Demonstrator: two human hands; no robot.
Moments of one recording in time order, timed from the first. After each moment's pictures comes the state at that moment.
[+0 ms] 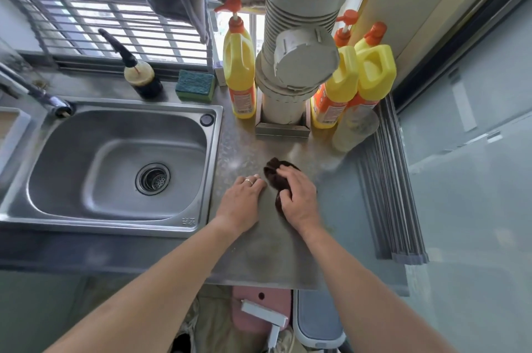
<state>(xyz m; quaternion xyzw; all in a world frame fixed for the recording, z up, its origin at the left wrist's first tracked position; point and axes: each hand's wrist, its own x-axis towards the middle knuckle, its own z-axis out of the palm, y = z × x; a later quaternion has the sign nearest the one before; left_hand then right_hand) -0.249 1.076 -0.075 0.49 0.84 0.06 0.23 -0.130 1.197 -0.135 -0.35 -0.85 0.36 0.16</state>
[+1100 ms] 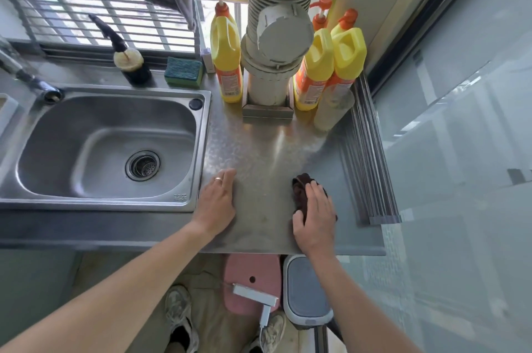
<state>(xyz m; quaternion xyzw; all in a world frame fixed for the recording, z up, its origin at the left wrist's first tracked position) -0.222 1.011 -0.092 0.43 0.87 0.20 0.16 -0.010 1.137 -0.128 -0.45 -0.85 0.24 0.11</state>
